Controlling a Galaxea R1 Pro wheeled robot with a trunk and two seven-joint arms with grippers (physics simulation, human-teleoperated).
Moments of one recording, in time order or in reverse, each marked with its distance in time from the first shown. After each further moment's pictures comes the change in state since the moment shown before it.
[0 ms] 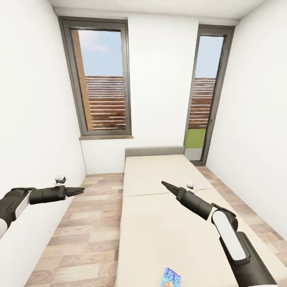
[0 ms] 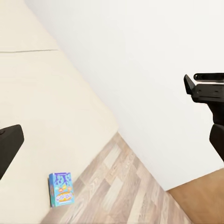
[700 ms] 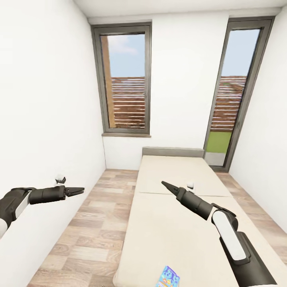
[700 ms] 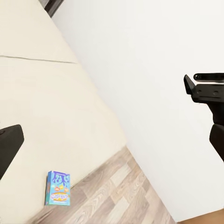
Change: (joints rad) left arm 0.000 0.000 0.000 0.000 0.000 0.000 0.000; right arm 0.000 -0.001 -0.001 0.001 0.000 0.000 0.001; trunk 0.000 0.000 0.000
